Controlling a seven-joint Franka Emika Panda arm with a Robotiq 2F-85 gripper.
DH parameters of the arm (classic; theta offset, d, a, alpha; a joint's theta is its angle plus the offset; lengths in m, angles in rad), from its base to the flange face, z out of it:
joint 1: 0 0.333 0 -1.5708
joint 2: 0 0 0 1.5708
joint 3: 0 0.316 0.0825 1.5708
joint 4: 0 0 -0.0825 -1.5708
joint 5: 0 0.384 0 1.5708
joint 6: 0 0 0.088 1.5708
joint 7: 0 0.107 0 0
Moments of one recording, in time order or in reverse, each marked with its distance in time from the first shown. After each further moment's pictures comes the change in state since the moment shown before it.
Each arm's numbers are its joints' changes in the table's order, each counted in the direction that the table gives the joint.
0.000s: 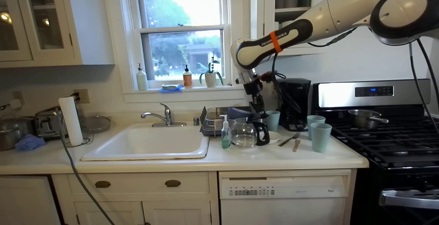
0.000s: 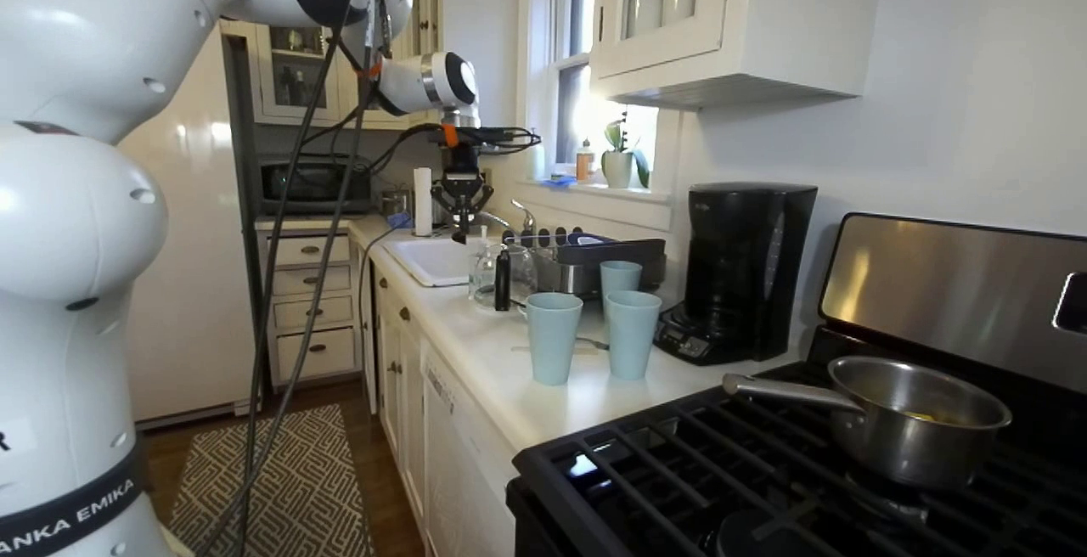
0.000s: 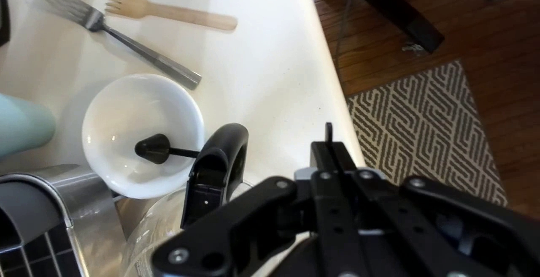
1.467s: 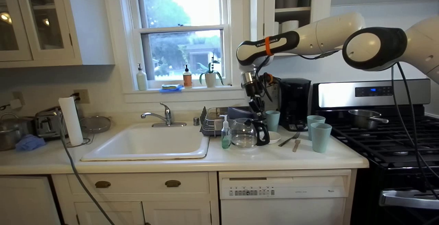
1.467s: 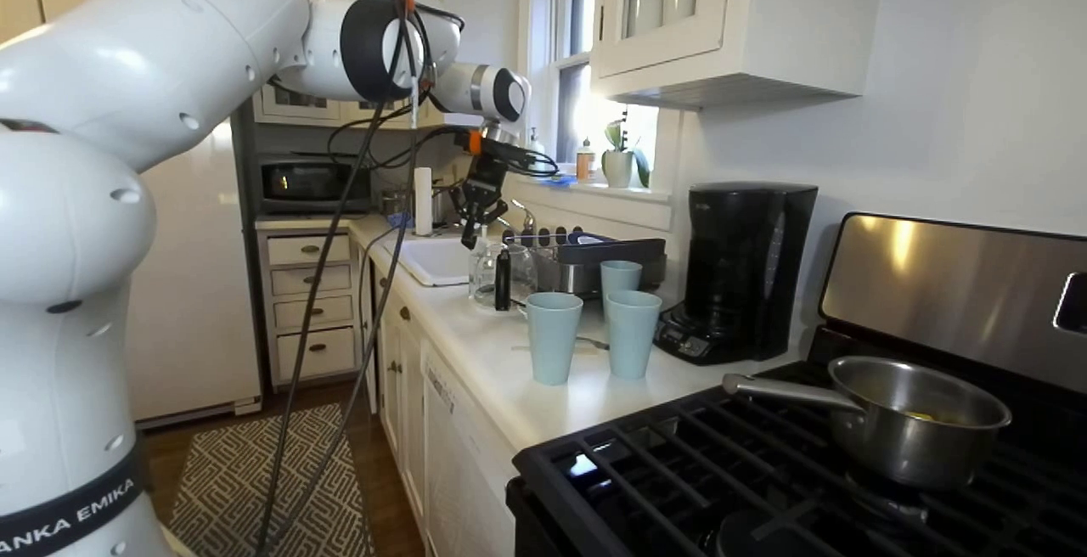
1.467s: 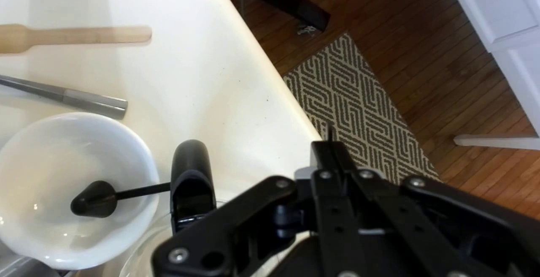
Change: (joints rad) arm -0.078 0.263 -0.023 0.407 0.274 -0.270 0.091
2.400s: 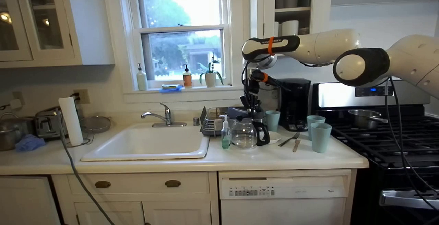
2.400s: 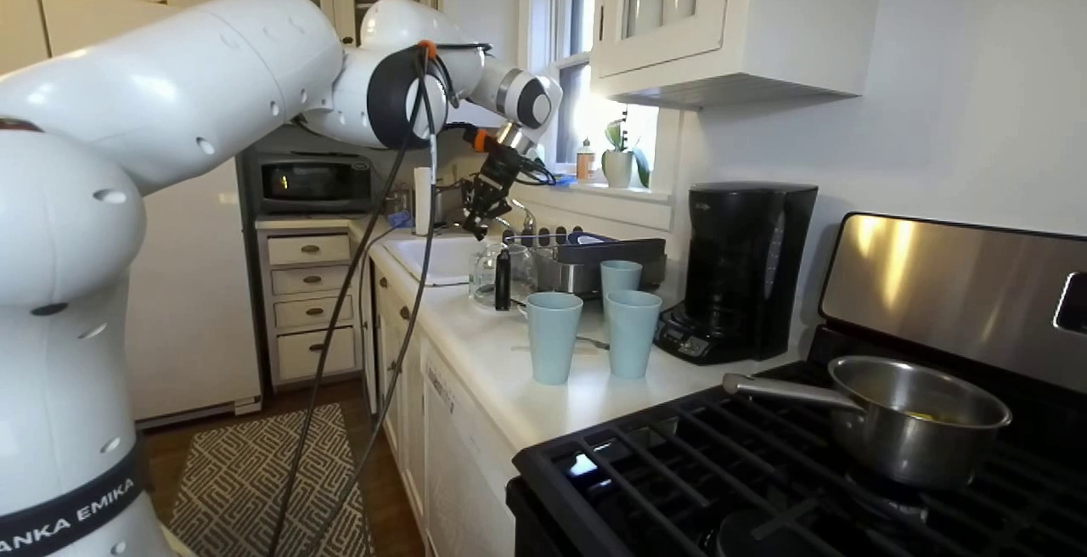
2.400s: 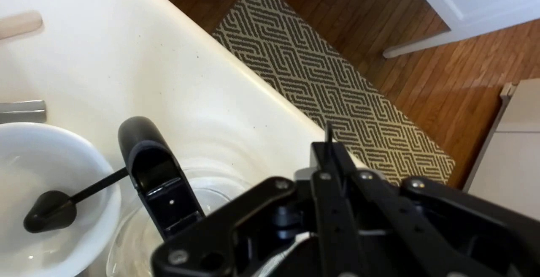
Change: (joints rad) arm -0.059 0.168 0.009 0.278 0.246 -0.036 0.263
